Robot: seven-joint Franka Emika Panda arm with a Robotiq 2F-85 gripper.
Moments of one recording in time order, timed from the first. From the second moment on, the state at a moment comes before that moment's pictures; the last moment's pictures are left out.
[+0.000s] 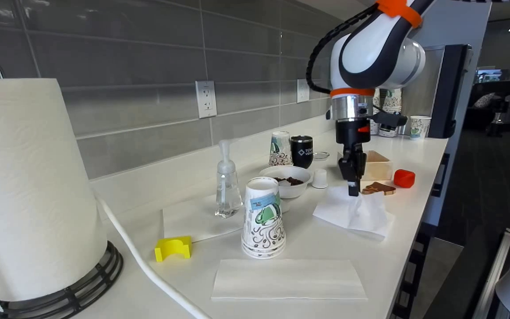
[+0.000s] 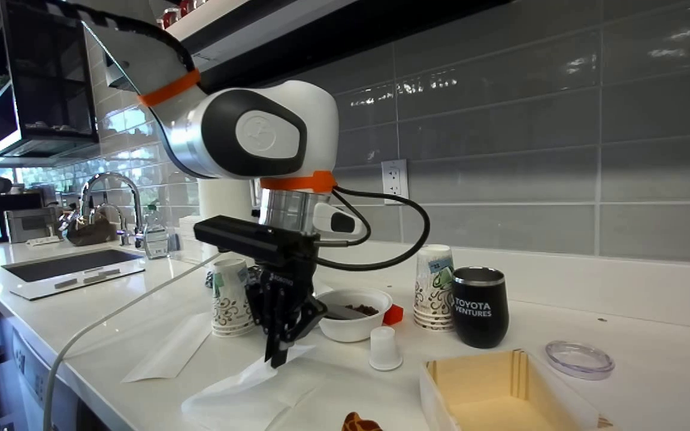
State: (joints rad) arm 0.14 -0.25 -0.05 -2.76 0.12 2.34 -0.25
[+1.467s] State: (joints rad) arm 0.11 -0.44 -0.04 -2.74 0.12 2.25 -0.27
